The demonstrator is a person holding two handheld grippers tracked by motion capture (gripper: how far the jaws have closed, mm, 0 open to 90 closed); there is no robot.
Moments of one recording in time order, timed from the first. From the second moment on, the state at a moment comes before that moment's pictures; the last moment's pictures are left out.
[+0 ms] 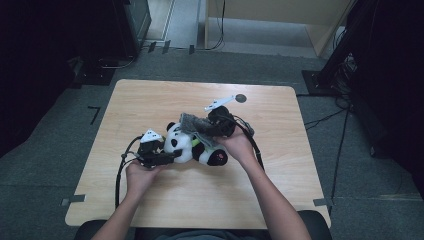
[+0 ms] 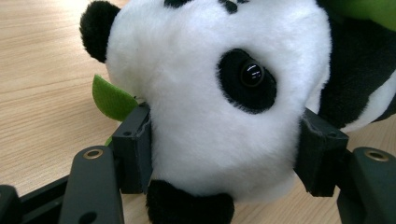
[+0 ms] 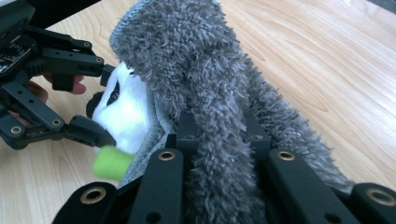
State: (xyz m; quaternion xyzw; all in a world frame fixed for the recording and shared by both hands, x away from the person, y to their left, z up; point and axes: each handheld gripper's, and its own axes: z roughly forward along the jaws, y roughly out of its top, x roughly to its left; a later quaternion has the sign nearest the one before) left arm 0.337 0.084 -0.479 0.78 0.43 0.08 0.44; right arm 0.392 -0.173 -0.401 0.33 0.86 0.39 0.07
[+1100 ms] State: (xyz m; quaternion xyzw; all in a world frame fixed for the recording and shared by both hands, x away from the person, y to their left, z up) left arm 0.339 0.087 -0.481 0.78 0.42 0.08 0.45; right arm 0.355 -0.255 -0.428 0.38 0.84 0.38 0.08
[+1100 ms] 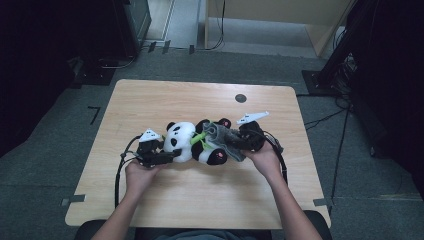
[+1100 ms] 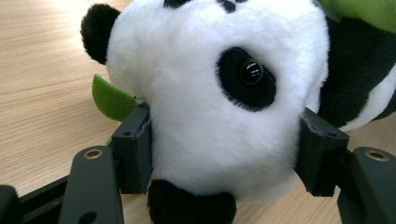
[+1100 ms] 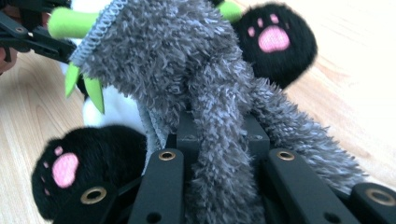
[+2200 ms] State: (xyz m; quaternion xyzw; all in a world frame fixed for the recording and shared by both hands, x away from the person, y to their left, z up) left arm 0.336 0.086 -0.478 0.78 0.42 0.09 0.45; right arm 0.369 -0.171 -0.385 0.30 0.85 0.42 0.06
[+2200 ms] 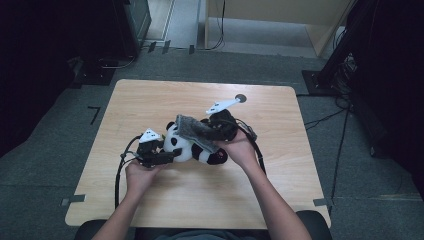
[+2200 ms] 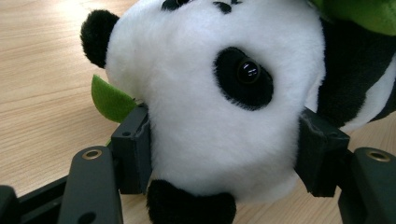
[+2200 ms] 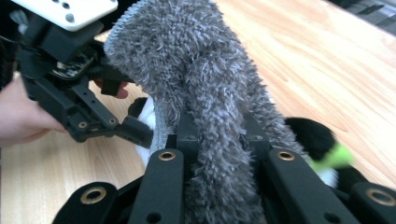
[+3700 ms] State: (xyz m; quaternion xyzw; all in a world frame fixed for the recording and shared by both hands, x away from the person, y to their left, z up) left arm 0.340 0.088 -0.480 0.78 0.44 0.08 0.45; right arm 0.348 -0.223 -0.413 0.29 0.86 0.41 0.06
